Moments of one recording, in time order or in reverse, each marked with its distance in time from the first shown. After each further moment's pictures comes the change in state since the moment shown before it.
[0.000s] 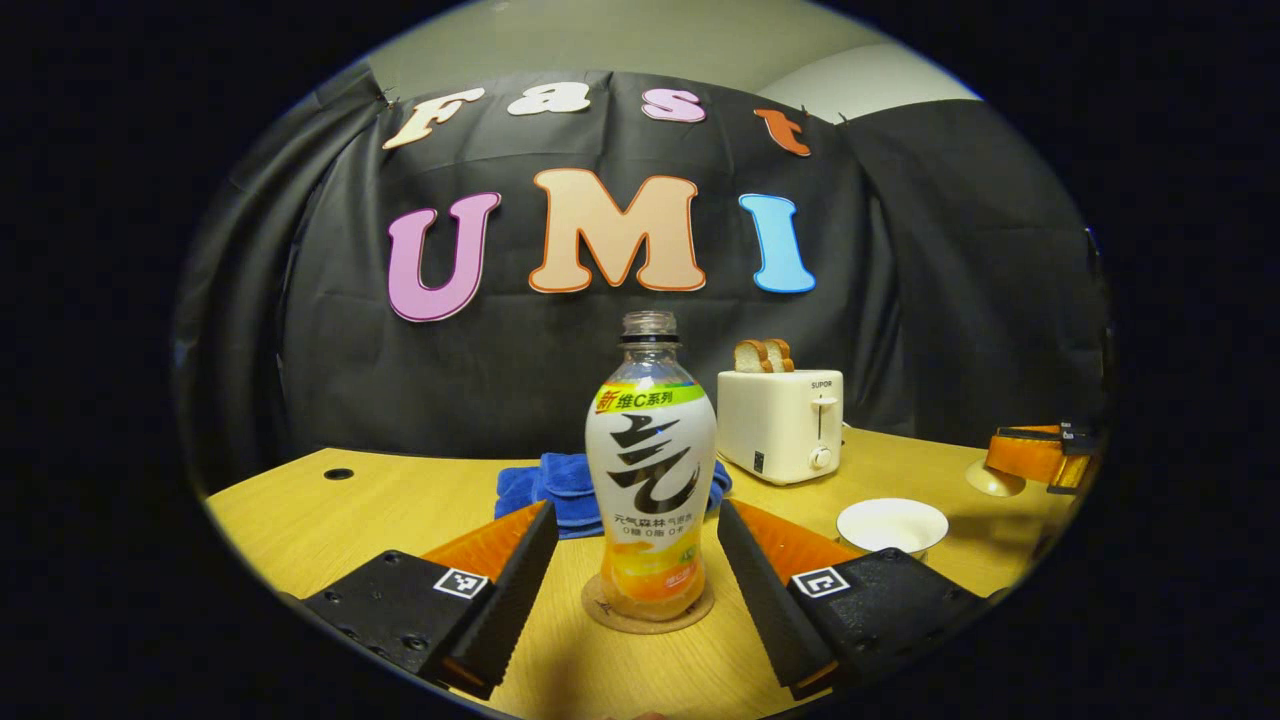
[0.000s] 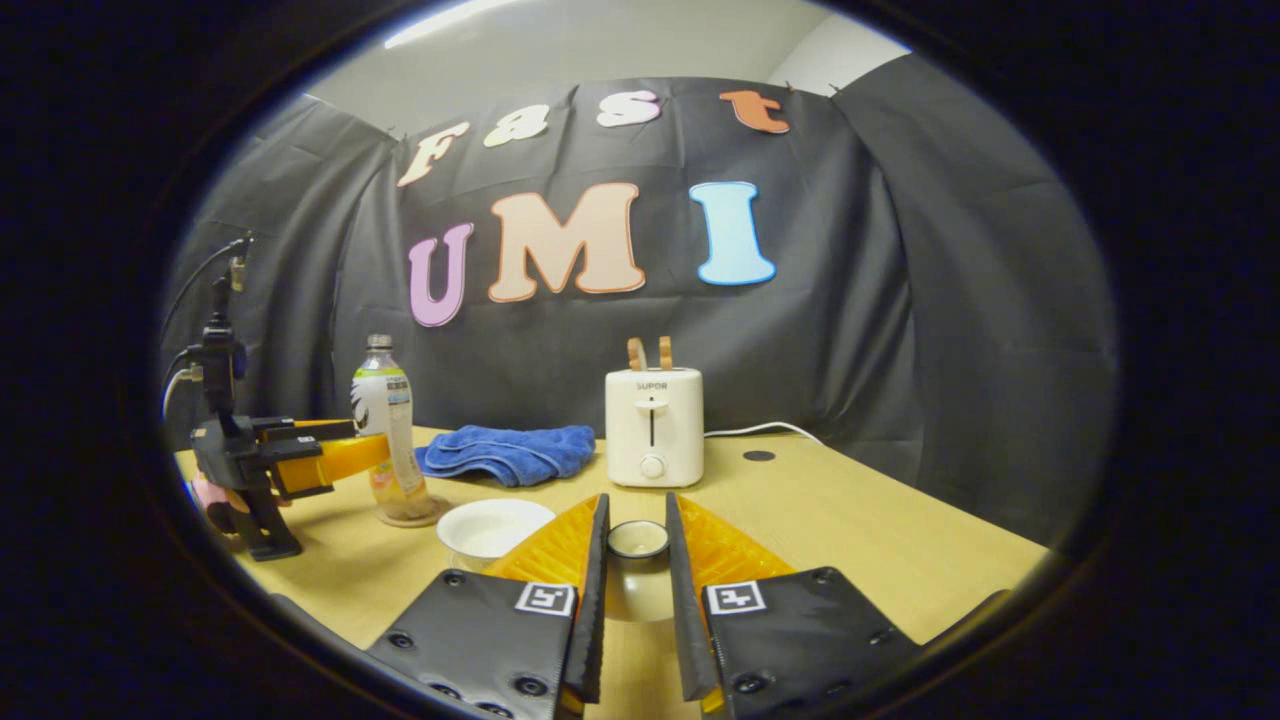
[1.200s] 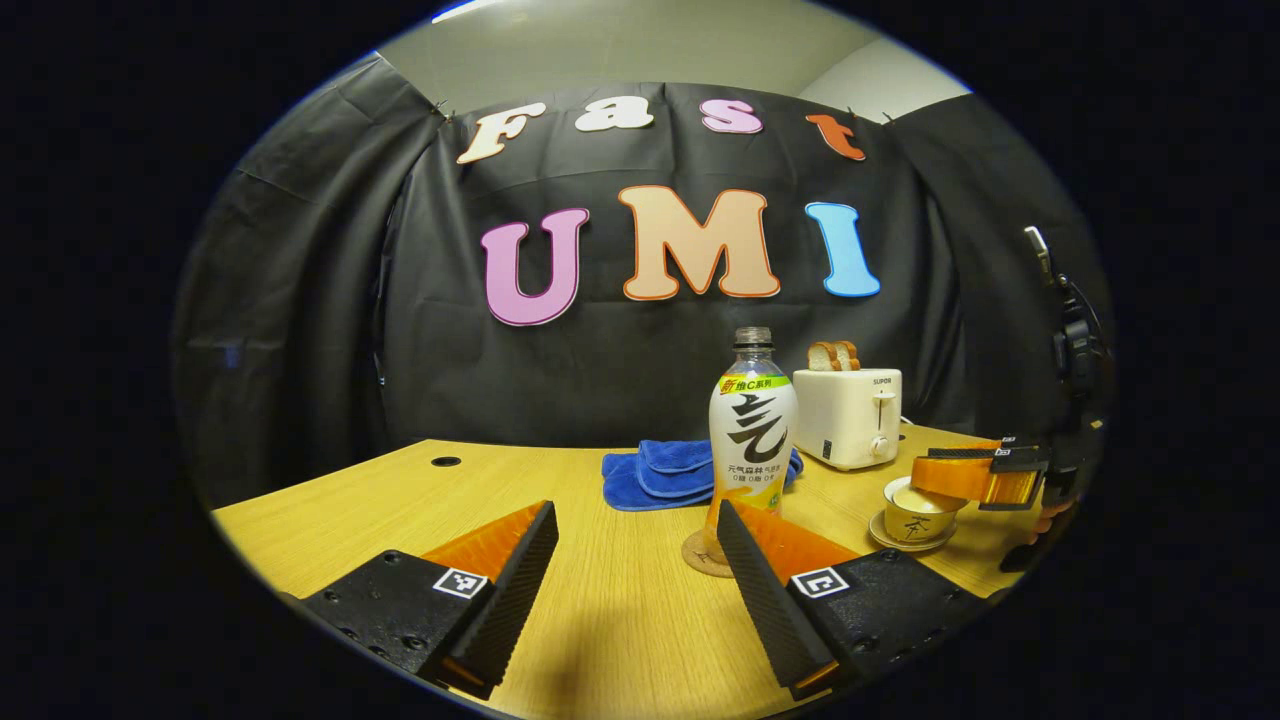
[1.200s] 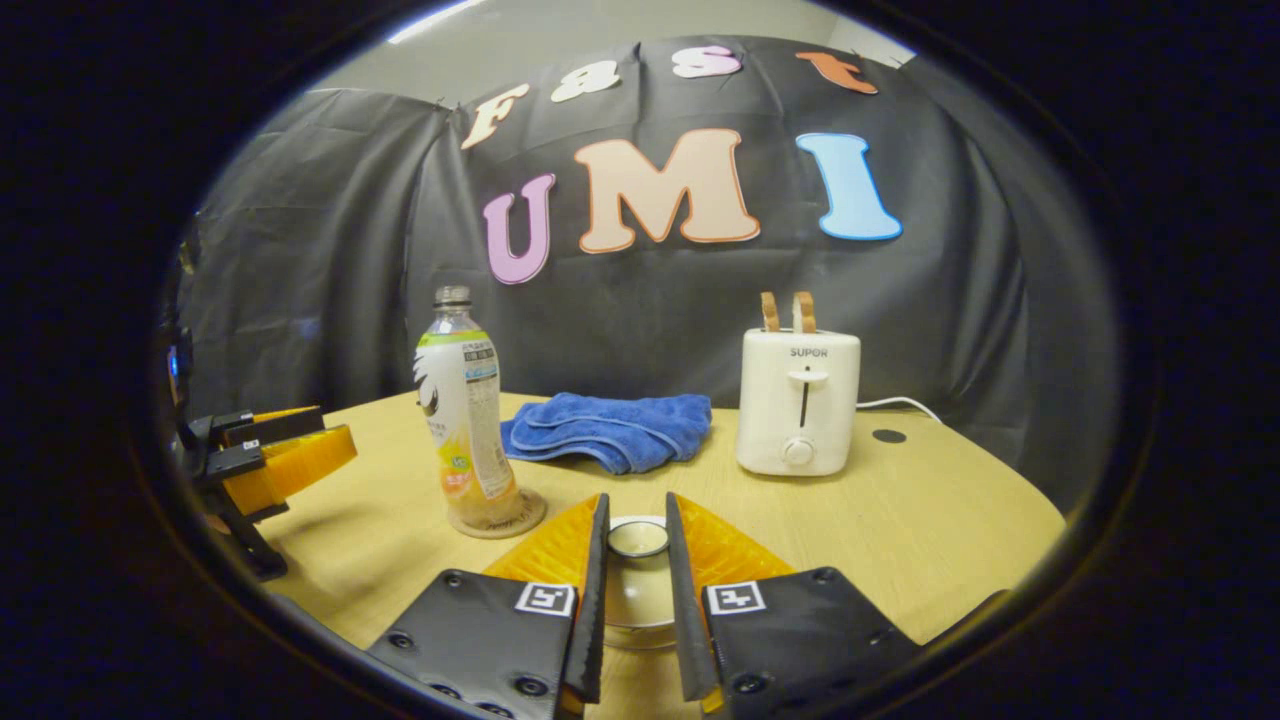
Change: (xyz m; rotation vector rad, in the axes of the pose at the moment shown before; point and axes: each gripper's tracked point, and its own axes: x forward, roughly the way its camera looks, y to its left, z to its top) left arm -0.075 0.055 -0.001 0.006 -0.007 0.217; right arm 0.056 0.106 -0.026 -0.017 0.152 0.234
